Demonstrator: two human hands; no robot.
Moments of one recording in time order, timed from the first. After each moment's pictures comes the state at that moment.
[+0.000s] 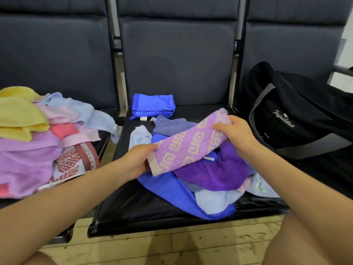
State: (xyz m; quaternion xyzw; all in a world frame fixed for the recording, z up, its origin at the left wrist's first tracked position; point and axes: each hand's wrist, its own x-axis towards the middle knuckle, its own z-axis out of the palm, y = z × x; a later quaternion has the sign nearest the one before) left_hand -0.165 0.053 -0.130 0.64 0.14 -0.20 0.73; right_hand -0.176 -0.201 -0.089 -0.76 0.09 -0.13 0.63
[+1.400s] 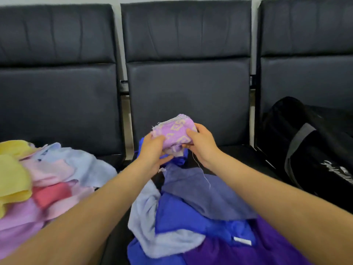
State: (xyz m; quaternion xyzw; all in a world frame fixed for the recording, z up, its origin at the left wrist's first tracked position) left_hand -0.015 0.021 -0.060 0.63 0.05 0.00 0.77; right_hand -0.001 -0.111 -0.066 -0.64 -0.01 -0.10 0.76
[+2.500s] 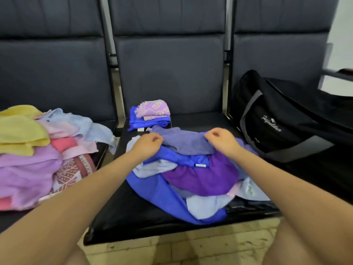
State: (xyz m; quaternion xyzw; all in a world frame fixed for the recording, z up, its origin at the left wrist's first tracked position) left_hand -0.112 0.026 -0.120 0.93 -0.08 0.03 0.35; right_hand -0.156 -0.221 -0.107 -0.89 0.06 -0.11 0.43
